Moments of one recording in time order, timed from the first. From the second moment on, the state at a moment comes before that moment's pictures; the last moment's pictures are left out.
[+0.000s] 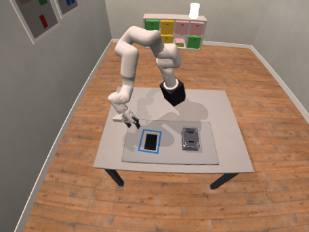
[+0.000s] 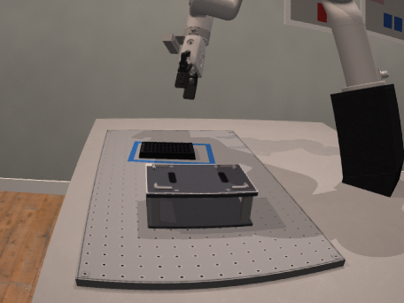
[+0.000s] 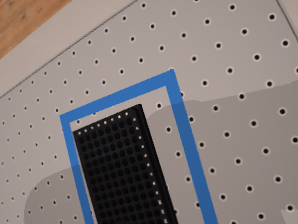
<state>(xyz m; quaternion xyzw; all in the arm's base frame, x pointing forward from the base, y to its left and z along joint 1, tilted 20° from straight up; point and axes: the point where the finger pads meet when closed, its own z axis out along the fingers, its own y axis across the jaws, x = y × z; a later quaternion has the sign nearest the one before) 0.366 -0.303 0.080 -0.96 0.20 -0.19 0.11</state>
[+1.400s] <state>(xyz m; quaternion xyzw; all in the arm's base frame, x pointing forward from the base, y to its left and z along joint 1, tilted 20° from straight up) 0.431 -0.209 0.033 -0.98 0.09 -0.10 -0.13</state>
